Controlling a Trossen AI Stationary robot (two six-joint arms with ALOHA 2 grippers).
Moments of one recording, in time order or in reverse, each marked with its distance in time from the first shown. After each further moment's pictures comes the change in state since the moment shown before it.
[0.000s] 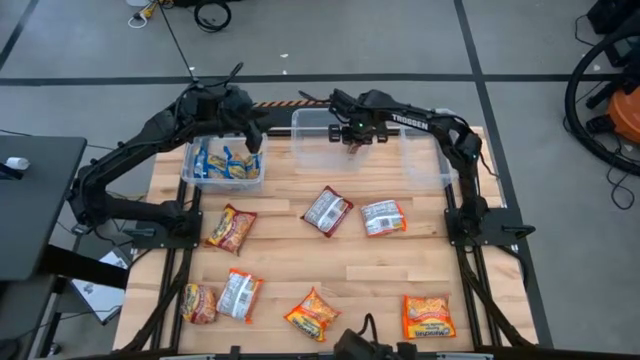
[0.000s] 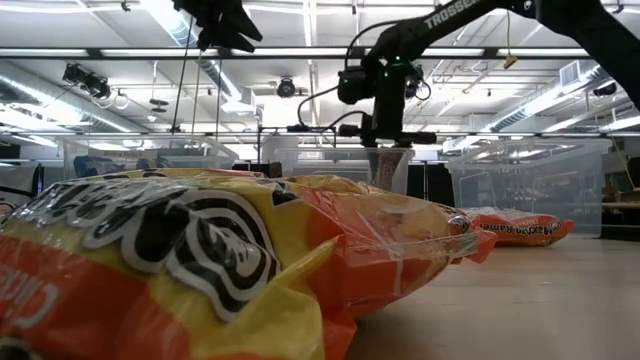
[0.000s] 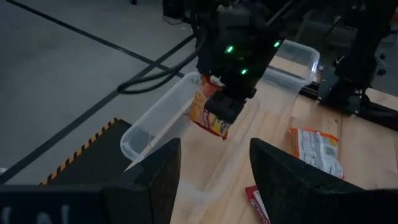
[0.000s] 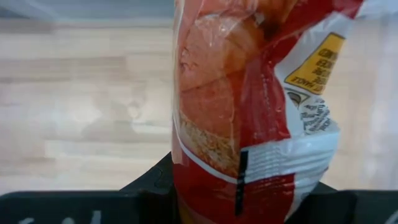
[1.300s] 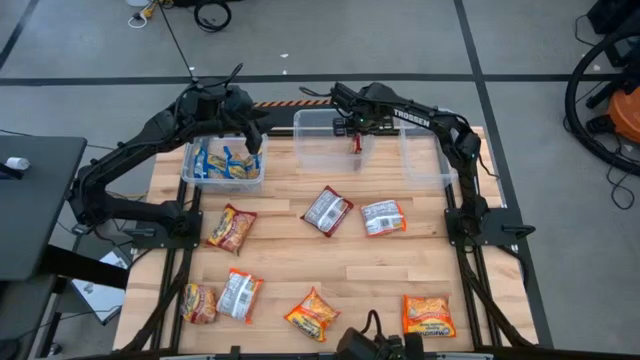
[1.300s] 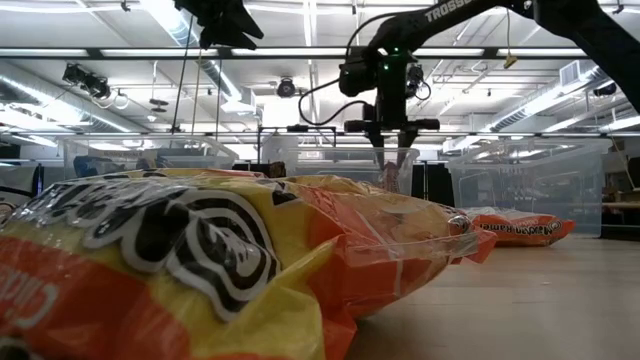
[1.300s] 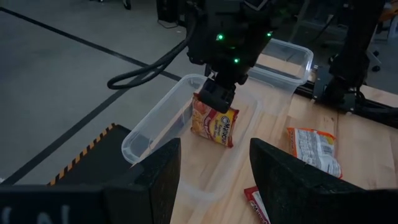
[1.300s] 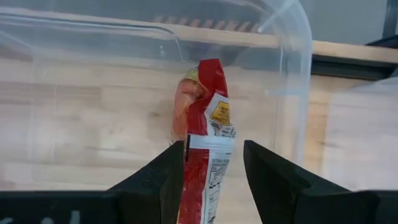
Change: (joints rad) left arm 0.001 0.000 0.000 0.010 0.016 0.027; right arm -0.012 0.007 0.101 -0.112 0.164 -0.108
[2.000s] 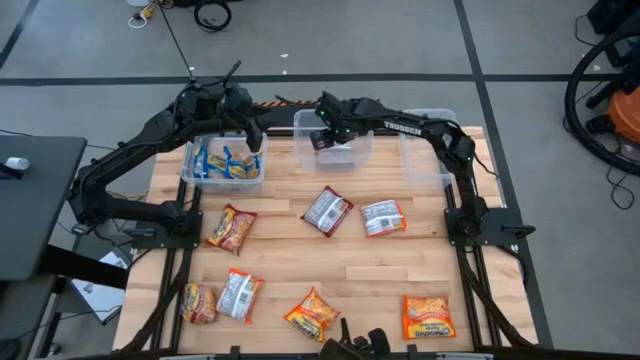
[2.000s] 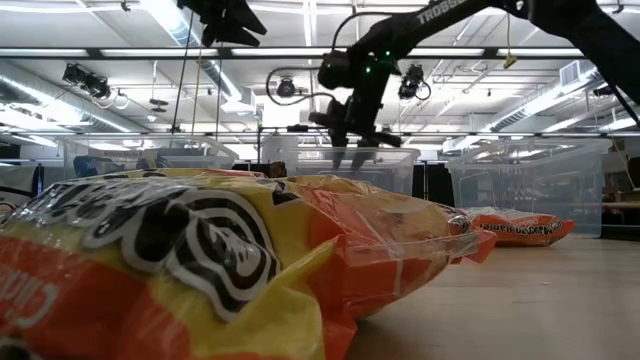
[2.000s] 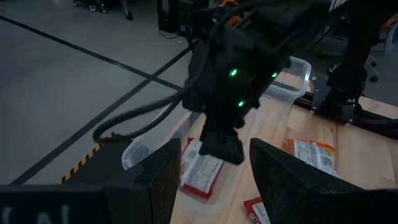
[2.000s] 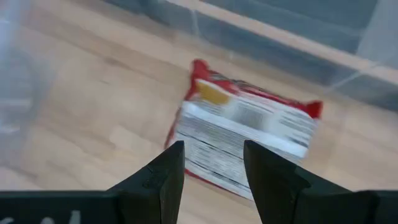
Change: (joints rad) left arm -0.001 0.002 0.000 0.045 0.000 -0.015; right arm 0.081 0.021 -0.058 0.341 -0.138 -0.214
